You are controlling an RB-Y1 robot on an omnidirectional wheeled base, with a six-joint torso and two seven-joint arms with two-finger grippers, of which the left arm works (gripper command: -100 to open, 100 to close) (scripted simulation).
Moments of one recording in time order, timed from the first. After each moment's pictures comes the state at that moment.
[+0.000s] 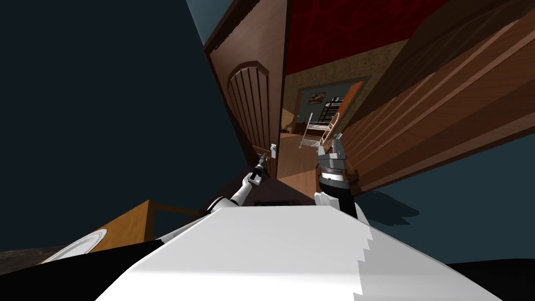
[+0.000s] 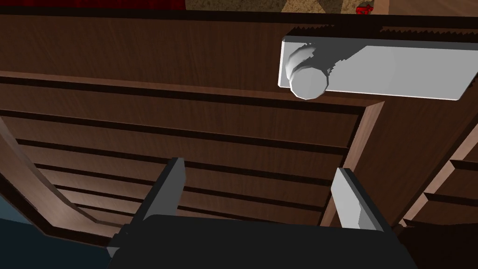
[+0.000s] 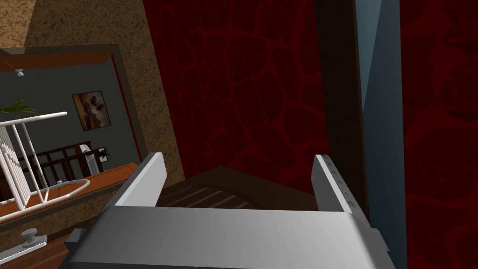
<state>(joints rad) -0.39 0.05 -0.28 -0.84 -0.02 -0.53 0.17</state>
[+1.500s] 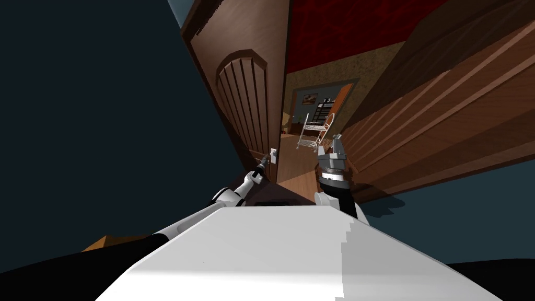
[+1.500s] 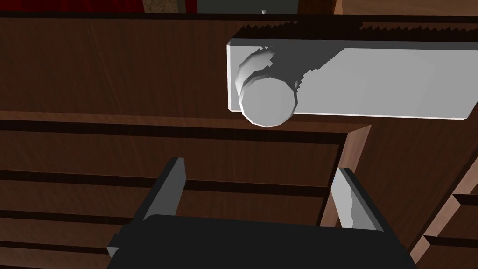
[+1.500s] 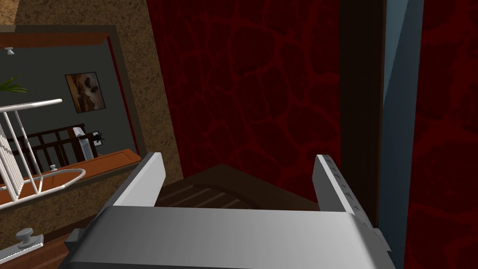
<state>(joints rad) -0.53 0.04 -0.33 -0.60 -0.01 -0.52 0.21</state>
